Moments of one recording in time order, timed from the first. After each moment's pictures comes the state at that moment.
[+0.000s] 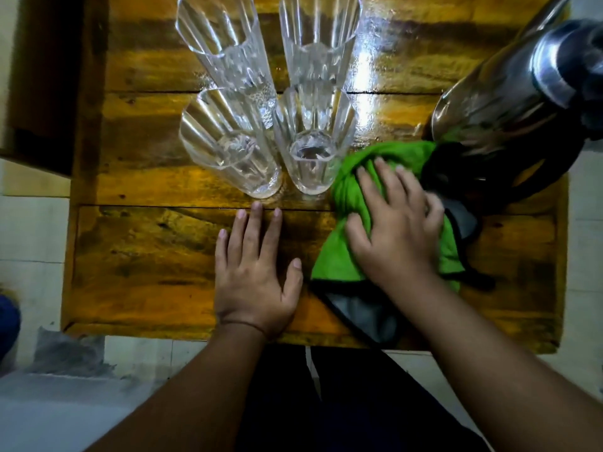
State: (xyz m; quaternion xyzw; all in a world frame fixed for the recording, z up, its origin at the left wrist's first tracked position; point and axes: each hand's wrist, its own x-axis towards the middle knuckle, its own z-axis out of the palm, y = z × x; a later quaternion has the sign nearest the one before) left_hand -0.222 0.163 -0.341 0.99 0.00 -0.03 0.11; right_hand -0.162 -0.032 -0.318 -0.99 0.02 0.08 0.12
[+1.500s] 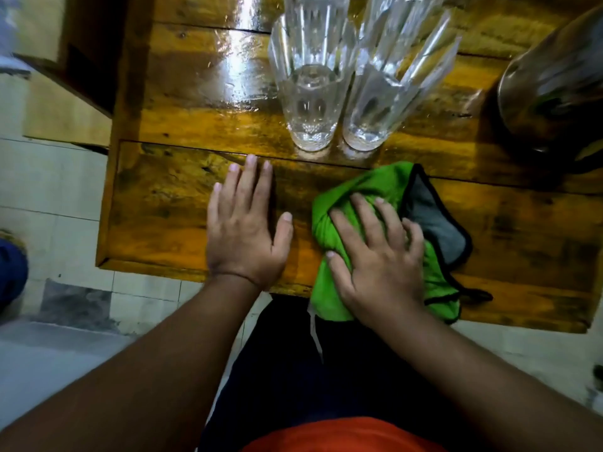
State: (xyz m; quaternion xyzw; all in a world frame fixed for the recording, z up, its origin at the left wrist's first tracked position) left_hand -0.233 0.225 -0.341 0.99 0.05 -0.03 0.13; right_hand -0.254 0.029 -0.324 -0.99 -0.10 0.09 0.06
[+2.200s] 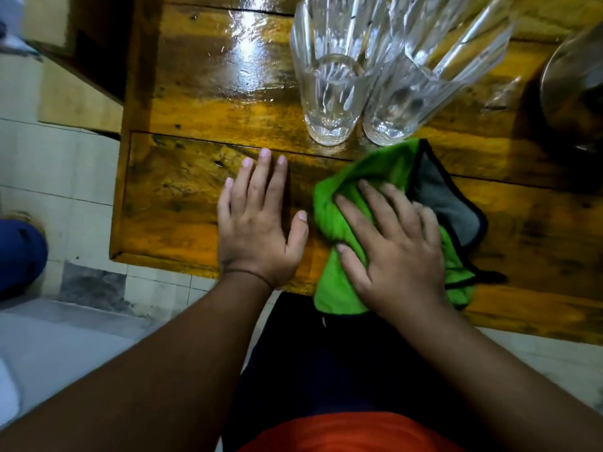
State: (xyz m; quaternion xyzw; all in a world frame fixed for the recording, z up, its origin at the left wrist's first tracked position) left_hand -0.231 0.223 -0.340 0.99 0.04 -0.02 0.13; right_hand -0.240 0.024 -0.321 -0.98 -0.14 0.09 0.08
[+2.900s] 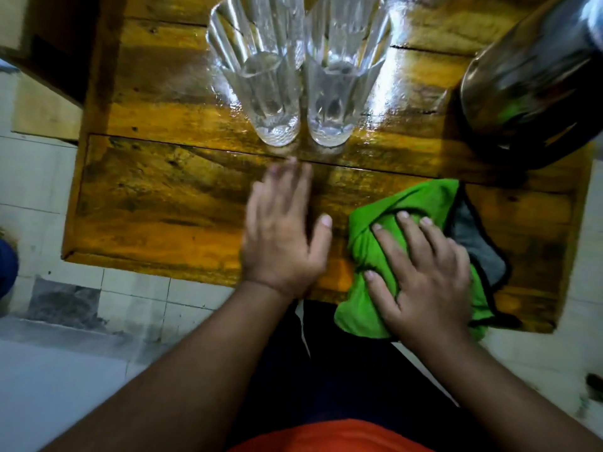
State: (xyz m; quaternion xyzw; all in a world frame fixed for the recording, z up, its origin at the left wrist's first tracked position) left_hand -0.237 0.132 -0.325 0.98 0.03 -0.04 0.21; right_hand -0.281 -0.078 -0.324 -0.99 -0.09 0.08 0.06
